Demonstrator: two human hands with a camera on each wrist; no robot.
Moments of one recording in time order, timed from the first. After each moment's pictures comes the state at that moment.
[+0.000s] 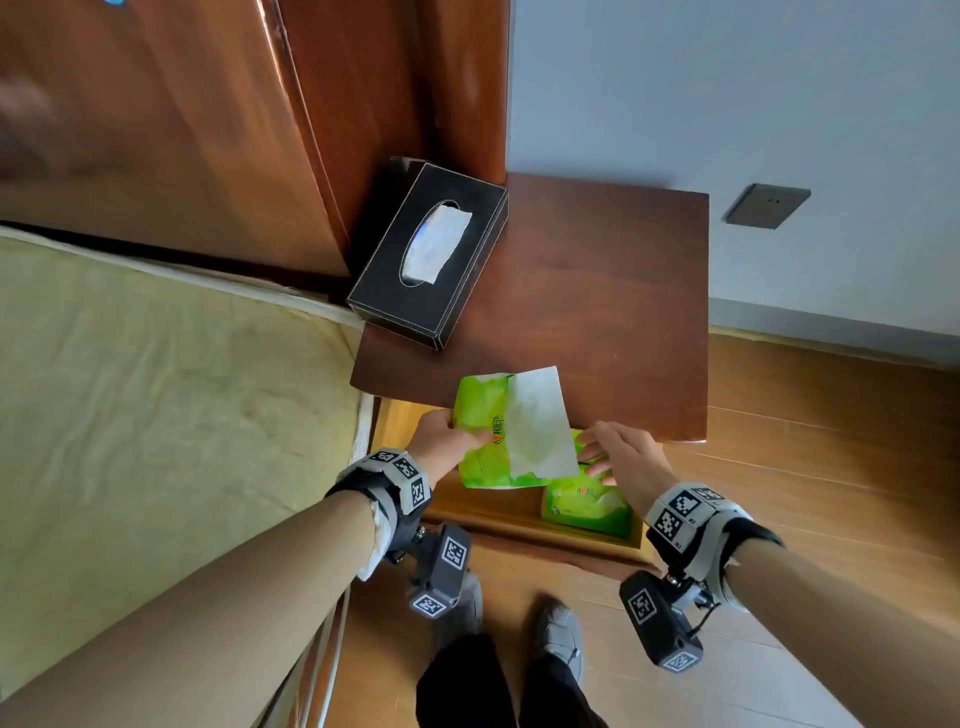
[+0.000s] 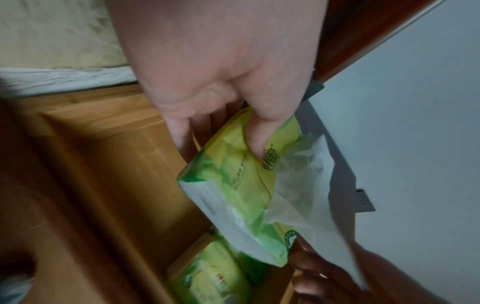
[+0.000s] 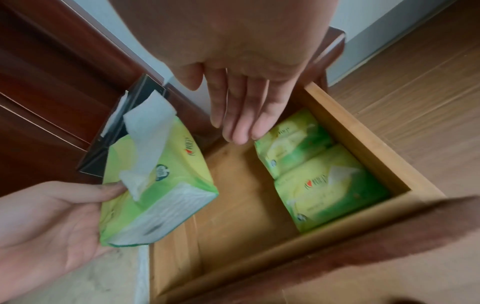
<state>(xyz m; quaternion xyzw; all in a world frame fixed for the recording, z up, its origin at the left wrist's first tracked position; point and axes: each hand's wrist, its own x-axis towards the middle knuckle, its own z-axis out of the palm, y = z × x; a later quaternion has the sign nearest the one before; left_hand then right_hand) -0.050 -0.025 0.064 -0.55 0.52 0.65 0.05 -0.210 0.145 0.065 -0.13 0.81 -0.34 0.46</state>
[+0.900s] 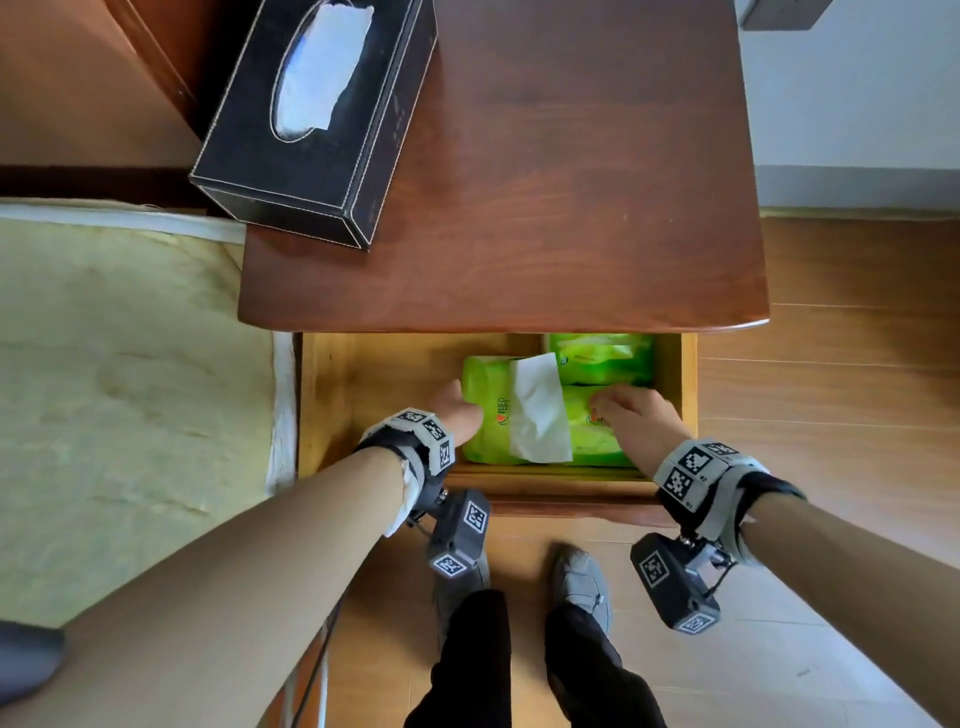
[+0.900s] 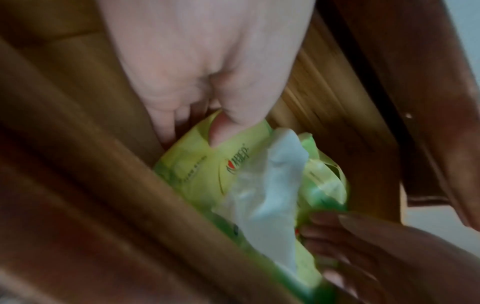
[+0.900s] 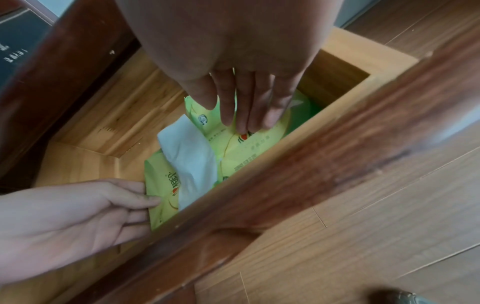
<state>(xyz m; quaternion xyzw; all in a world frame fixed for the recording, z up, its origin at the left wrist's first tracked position) -0.071 0.005 -0.108 -0.53 0.65 0.50 0.24 -0.197 0.185 -0.084 -0.11 0.87 -0.22 0.43</state>
